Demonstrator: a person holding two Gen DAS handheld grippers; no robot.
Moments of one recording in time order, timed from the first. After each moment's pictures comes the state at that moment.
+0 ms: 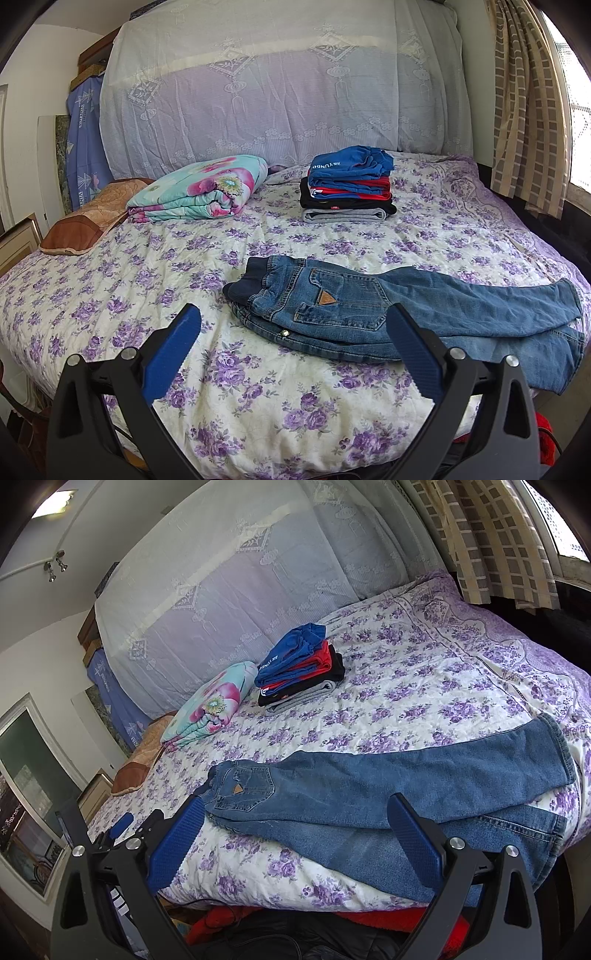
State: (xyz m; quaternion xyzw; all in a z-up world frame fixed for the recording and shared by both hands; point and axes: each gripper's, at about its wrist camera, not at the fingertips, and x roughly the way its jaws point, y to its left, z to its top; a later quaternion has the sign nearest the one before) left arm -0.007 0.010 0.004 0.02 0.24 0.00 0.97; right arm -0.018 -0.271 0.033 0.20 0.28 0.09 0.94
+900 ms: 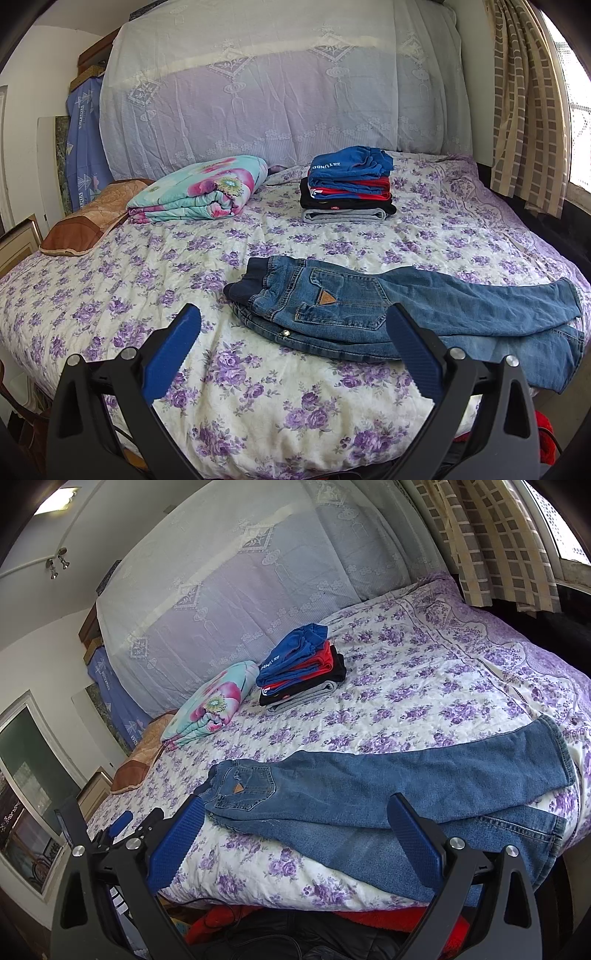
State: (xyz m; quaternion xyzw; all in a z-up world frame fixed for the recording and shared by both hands) left arm -0.008 0.010 0.003 0.02 0.24 0.00 0.97; right arm -0.020 -0.268 0.038 0.20 0.27 0.09 0.94
